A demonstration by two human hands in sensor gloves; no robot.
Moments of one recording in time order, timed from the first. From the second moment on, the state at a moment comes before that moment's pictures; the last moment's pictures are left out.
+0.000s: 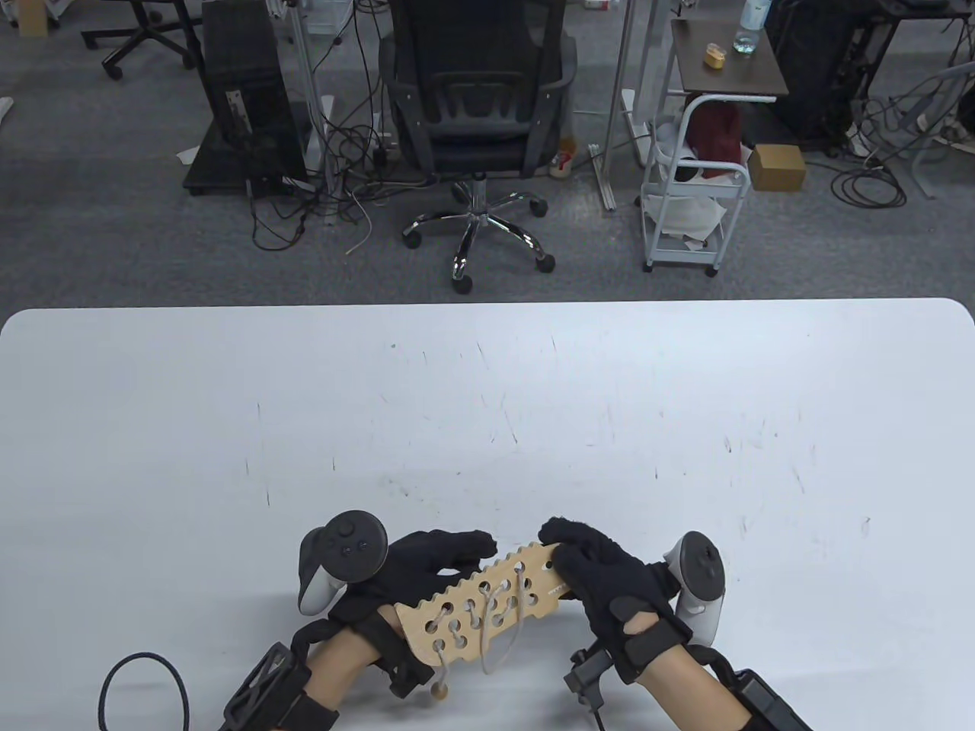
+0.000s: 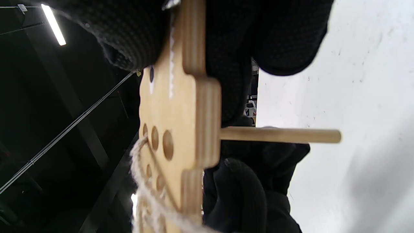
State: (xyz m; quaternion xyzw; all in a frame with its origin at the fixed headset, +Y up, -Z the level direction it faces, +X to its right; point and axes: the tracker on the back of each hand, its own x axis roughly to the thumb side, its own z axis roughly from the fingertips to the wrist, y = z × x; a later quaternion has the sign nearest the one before) left_hand -0.158 -0.733 -0.310 -0.11 -0.24 0.47 0.84; right_hand 0.132 -0.740 -0.286 0.10 0.08 0.63 0.76
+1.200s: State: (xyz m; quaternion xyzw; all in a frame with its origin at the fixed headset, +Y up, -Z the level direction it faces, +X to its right) left_hand -0.161 -0.727 -0.303 -0.05 -0.23 0.51 0.83; right_hand 0.131 -0.739 -0.283 0.10 0.09 0.62 0.78
